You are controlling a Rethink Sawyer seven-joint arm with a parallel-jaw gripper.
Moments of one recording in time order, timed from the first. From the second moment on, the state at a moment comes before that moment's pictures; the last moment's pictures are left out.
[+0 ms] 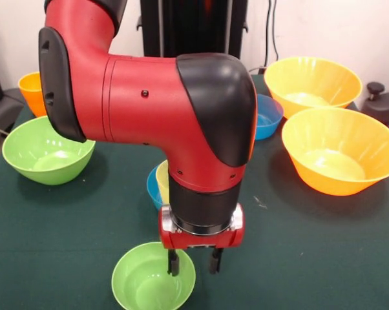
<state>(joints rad) -0.31 -0.11 0.32 0.66 -0.39 1.00 1.62</state>
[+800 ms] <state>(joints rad) -0.30 -0.11 0.29 0.67 -0.40 0.92 1.62</state>
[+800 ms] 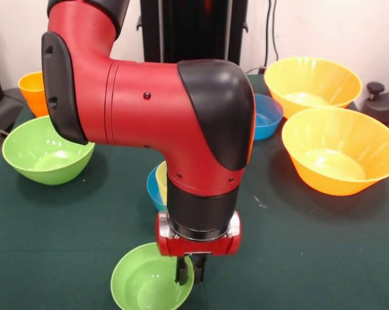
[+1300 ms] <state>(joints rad) -0.28 -0.12 0.26 0.67 -0.39 0.95 1.62</state>
